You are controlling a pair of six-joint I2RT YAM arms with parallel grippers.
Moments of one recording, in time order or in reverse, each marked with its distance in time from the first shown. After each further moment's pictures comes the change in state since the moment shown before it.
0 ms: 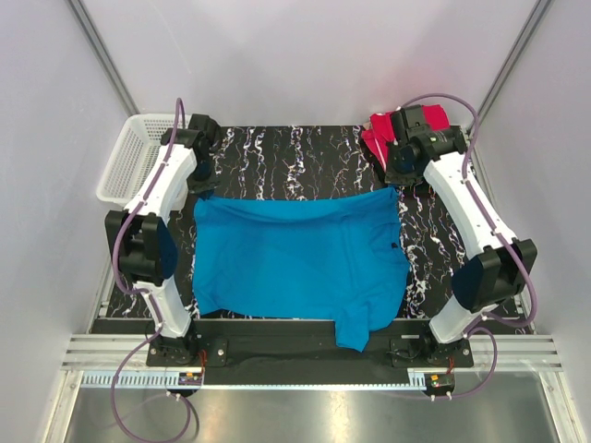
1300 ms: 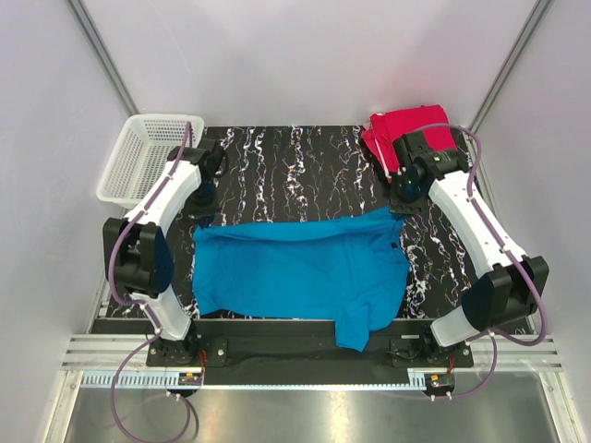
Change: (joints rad) left arm -0.045 -0.098 -0.235 -0.081 -0.019 -0.019; right arm 0.002 -0.140 -0.218 -0.114 -0.093 0.056
